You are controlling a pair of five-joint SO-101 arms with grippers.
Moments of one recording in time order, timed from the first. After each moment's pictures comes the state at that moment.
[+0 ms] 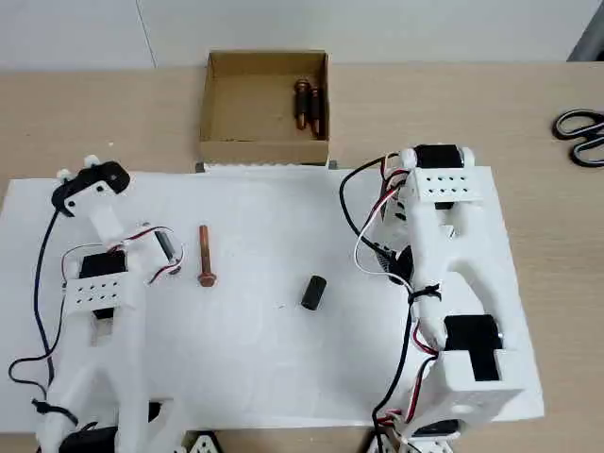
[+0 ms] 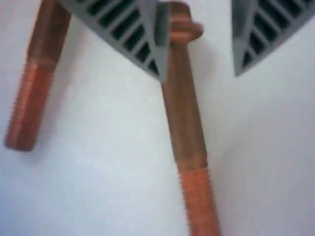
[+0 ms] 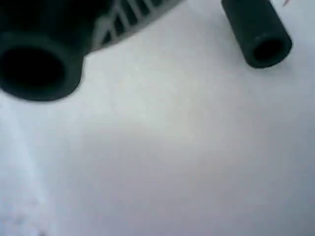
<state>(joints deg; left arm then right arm) -14.2 -25.3 52.2 49.1 24.0 -5.2 8.1 1.8 97.7 -32.7</state>
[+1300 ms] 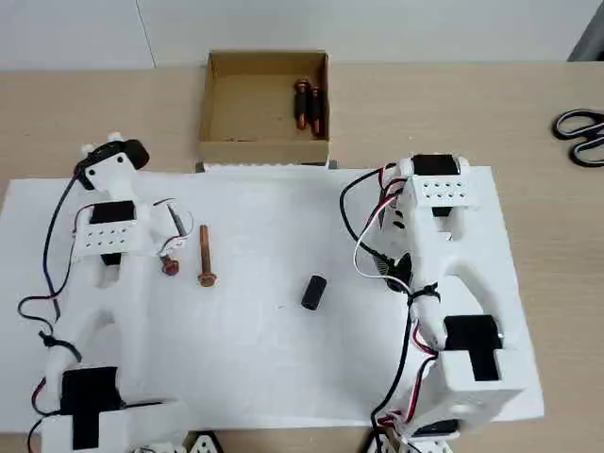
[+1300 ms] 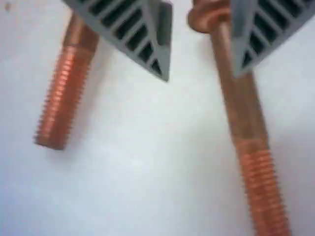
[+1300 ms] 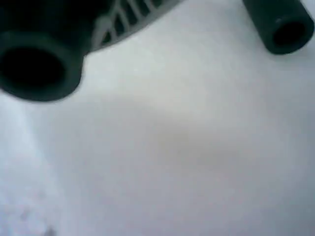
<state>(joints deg) -10.5 -6.7 31.5 61.8 24.0 -5.2 8.1 6.9 93.8 -32.7</state>
